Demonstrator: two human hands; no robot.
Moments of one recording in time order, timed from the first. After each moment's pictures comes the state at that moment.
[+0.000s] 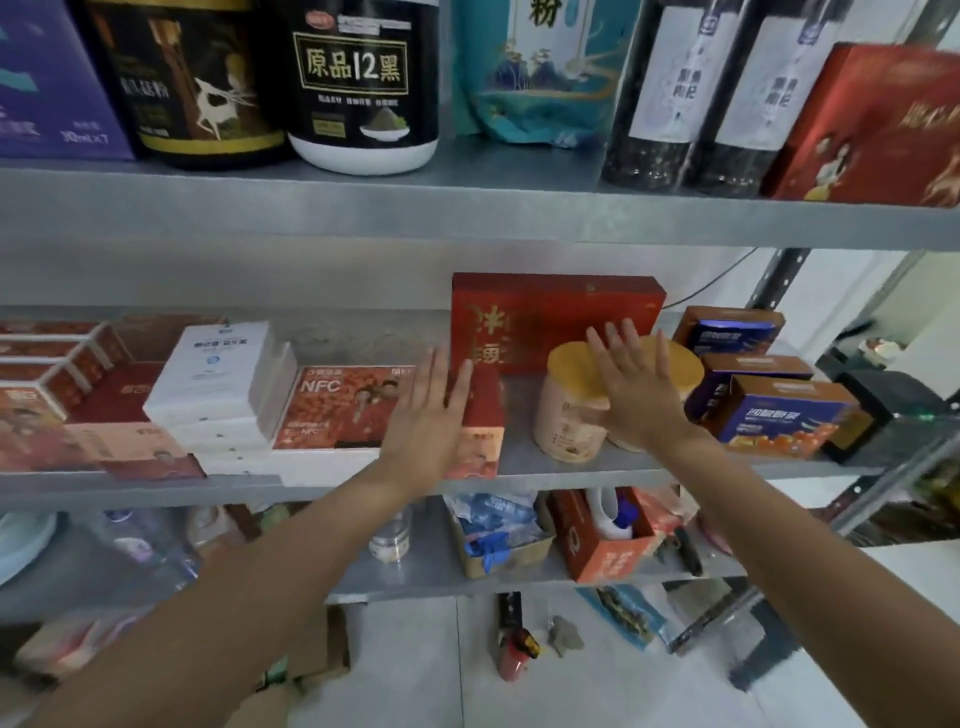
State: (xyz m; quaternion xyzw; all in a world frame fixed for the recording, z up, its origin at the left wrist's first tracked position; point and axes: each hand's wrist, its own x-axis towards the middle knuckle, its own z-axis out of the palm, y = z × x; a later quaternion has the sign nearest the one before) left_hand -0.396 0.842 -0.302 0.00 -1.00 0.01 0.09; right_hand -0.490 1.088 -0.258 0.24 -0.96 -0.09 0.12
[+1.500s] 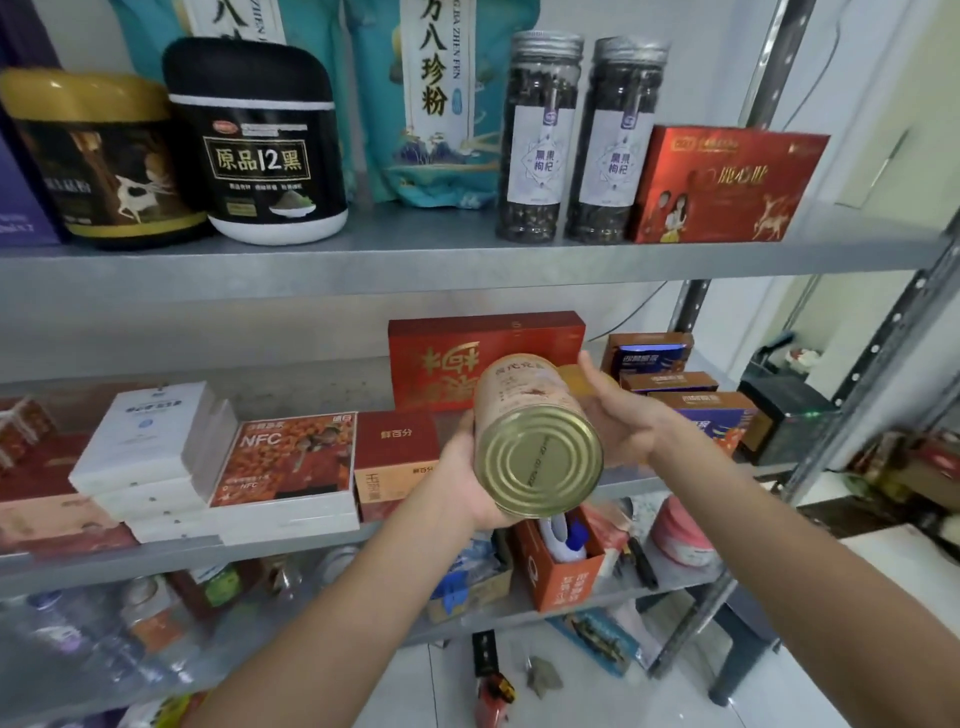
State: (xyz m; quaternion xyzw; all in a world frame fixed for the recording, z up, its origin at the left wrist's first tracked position) left_hand -0.366 0.971 -0.196 0.26 -0.25 -0.88 -0.30; right_hand -0.467 1.135 -0.194 -0.04 -0.62 0.67 -0.42
